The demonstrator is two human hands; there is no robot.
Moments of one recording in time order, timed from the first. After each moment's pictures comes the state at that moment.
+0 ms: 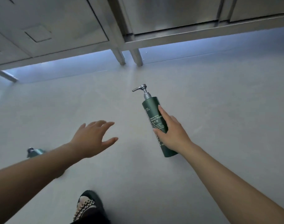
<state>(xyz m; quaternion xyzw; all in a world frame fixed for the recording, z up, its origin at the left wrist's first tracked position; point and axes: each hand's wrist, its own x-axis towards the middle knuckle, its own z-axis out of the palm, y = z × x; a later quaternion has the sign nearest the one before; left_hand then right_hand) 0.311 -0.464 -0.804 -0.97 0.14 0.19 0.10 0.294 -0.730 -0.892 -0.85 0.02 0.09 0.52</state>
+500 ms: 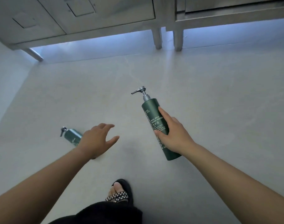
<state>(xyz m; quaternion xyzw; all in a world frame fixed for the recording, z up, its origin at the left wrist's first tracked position) 0.270 -0.286 -0.835 -0.98 0.02 0.20 0.02 0.273 -0.557 -0.882 -0.85 -0.04 0.15 0.51</state>
